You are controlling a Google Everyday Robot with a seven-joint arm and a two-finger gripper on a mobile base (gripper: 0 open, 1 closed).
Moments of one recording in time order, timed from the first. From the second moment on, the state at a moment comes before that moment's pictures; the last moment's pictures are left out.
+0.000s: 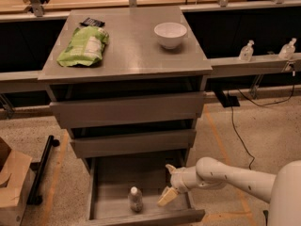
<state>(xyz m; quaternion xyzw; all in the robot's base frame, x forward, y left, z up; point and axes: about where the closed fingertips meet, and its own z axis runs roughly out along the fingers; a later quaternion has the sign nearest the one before) 0.537 -0.057 0.344 -0.53 0.75 0.26 0.29</state>
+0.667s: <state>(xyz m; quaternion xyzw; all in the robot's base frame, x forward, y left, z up) 0.549 -0.009 0.289 -0.50 0.72 0.33 0.36</state>
